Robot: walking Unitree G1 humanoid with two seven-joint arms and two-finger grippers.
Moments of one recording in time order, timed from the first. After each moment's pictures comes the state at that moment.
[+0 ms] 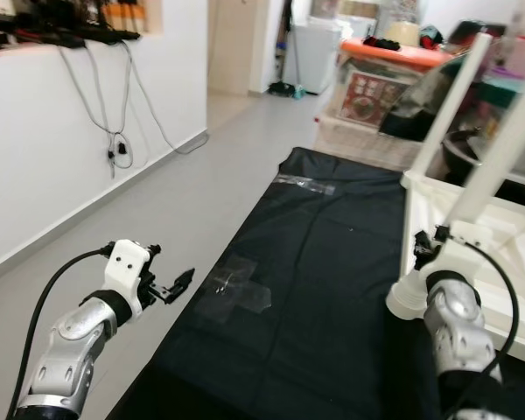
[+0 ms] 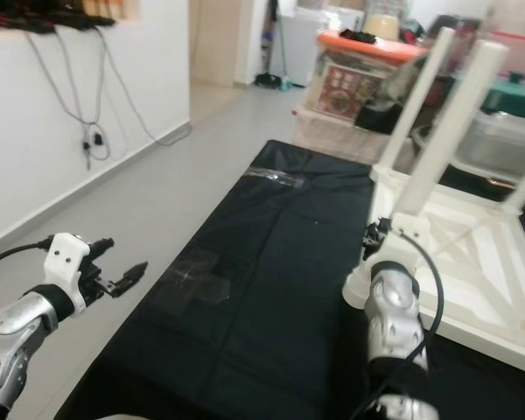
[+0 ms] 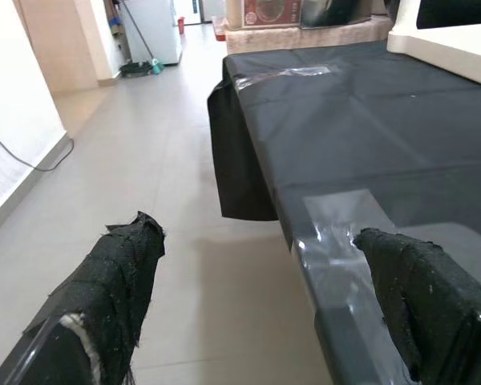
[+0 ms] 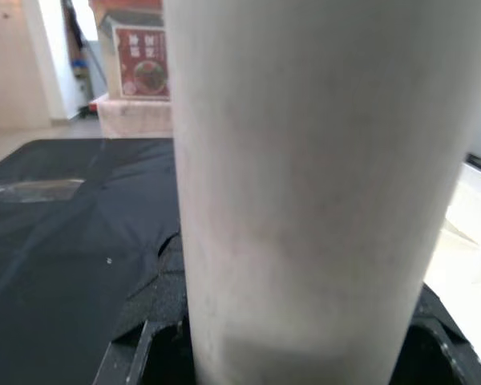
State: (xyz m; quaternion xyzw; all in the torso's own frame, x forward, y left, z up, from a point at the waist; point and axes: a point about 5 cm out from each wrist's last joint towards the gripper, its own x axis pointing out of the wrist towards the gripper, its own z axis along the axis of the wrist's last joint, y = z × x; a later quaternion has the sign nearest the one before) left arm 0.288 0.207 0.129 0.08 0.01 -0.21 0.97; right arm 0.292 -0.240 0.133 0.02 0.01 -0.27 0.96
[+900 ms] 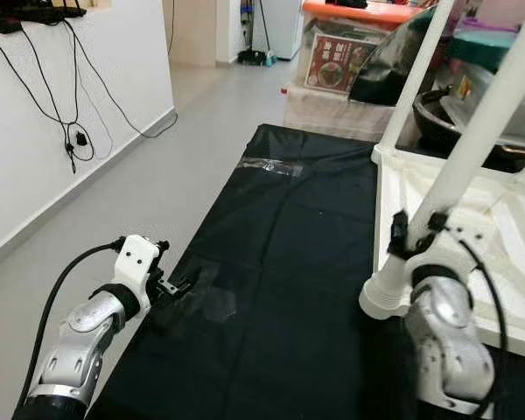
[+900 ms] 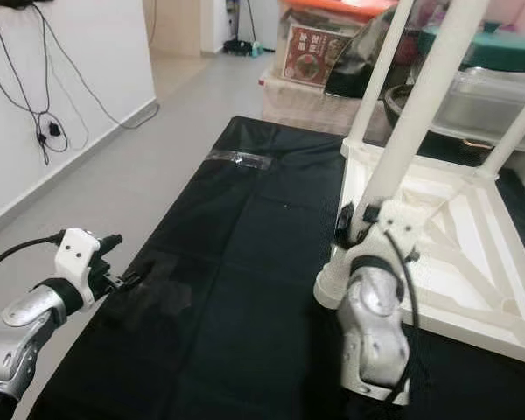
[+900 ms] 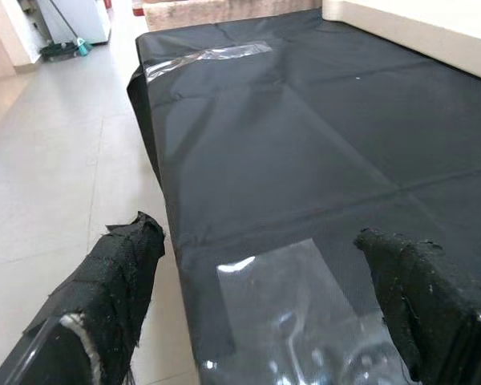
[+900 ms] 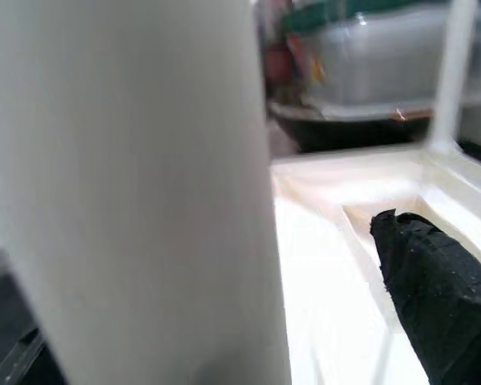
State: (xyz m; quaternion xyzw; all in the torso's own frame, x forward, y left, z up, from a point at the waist) left arm 0.296 0.197 0.131 0.09 0.00 -0.23 0.97; right arm 0.279 -0.208 0.213 0.08 -0.09 -0.16 0.98
